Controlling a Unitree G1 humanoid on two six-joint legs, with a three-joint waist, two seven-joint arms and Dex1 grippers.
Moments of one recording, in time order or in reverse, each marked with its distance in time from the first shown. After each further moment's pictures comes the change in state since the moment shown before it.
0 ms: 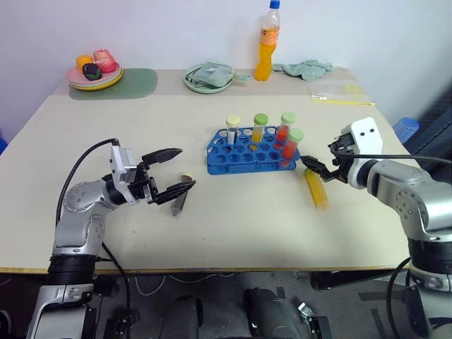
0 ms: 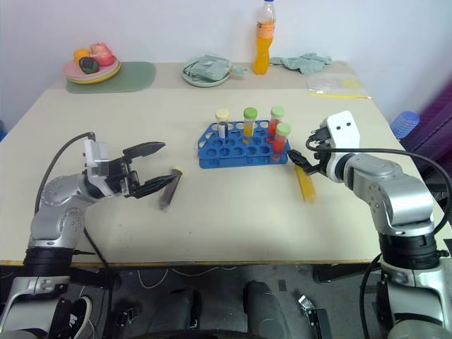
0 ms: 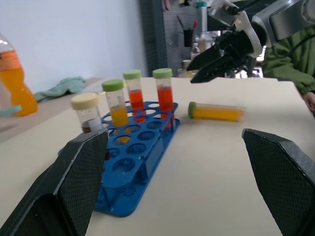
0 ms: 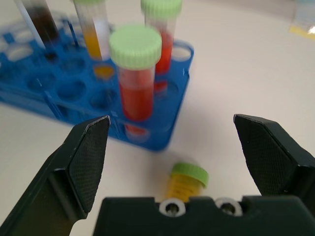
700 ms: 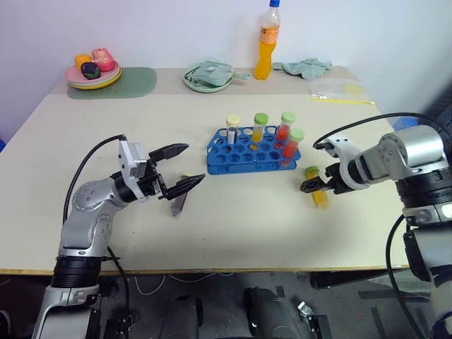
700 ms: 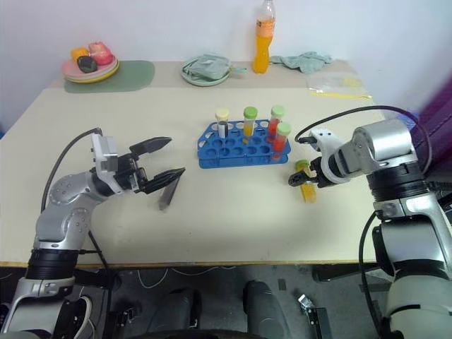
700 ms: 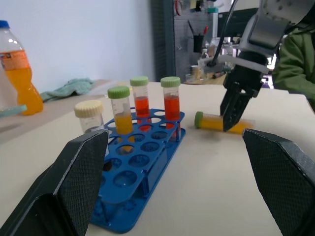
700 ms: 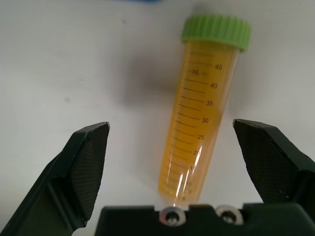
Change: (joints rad) left arm 0.014 -0.029 -0.023 -0.095 -0.006 0.073 0.112; right arm -0.426 -0.030 0.325 0.570 0.084 0.488 0.050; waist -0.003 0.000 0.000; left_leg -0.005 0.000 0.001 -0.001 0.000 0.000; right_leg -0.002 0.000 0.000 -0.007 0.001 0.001
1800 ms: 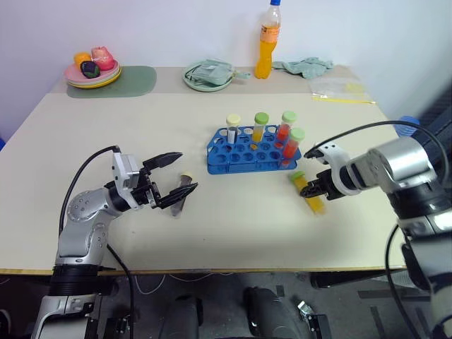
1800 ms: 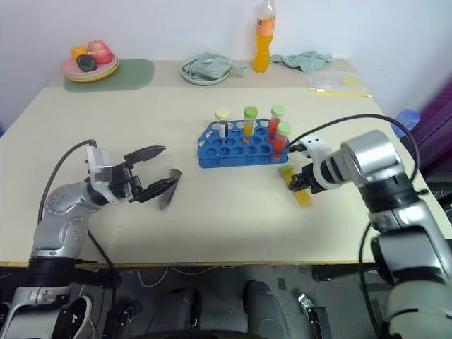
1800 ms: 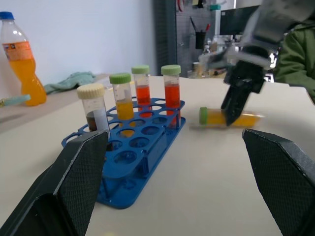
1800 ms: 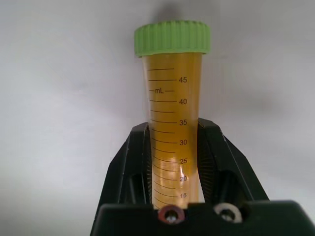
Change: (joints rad) left arm 0.053 0.001 0.026 0.071 0.005 -0.089 -0.059; right arm 0.136 -0.030 0.038 -0.329 -0.007 -0.139 0.263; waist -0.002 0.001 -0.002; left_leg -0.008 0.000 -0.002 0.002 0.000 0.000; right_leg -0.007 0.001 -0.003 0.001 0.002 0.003
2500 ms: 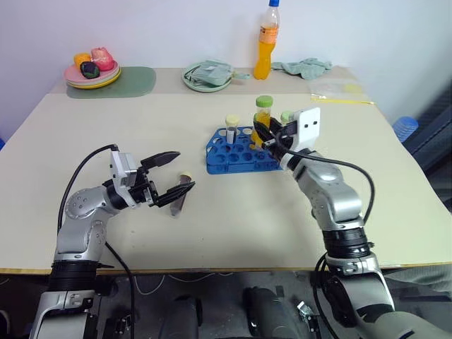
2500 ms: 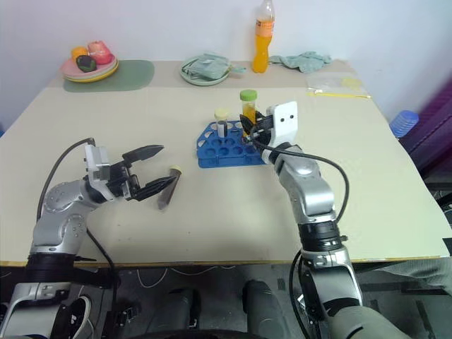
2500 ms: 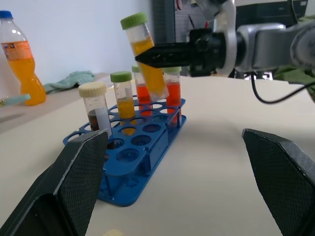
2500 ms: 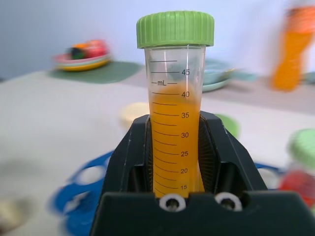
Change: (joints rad) left arm -0.033 0.015 0.001 0.034 -0.001 -0.008 -0.024; right arm 0.218 0.628 -0.261 0.051 -0.322 -1.162 -0.452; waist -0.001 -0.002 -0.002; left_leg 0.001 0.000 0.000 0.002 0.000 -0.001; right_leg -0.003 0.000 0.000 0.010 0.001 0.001
